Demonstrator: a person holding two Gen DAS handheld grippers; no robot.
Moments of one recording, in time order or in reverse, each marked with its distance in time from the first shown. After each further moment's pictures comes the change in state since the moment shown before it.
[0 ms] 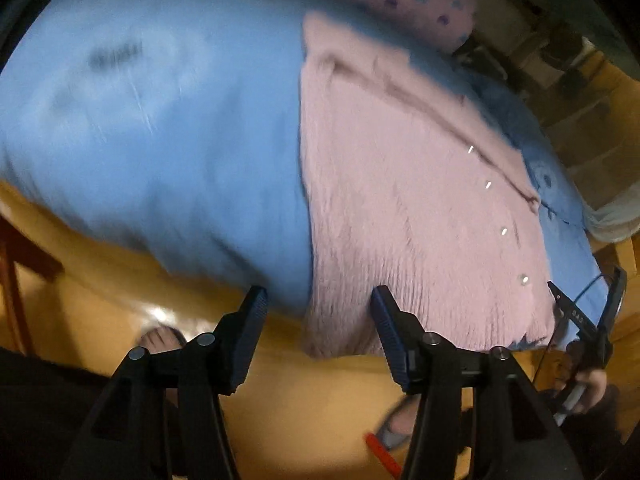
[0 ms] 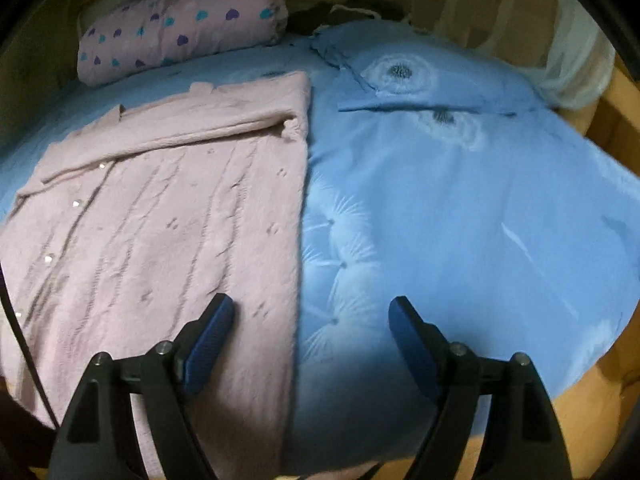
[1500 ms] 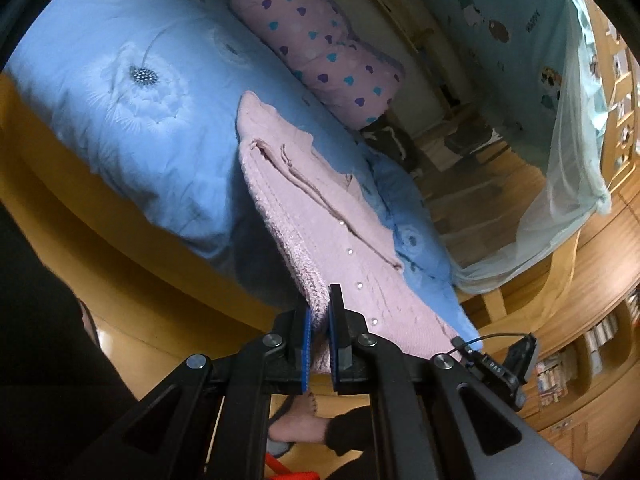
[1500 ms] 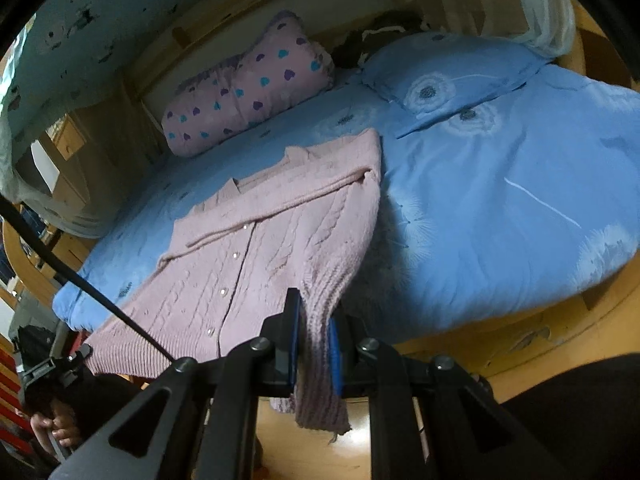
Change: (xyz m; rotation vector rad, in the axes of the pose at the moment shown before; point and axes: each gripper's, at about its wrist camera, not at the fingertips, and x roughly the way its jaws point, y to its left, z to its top) left arm -0.131 0.024 -0.067 -0.113 -0.239 -0.469; right arm -0.138 -0.035 -0.041 0.184 -0.125 0.442
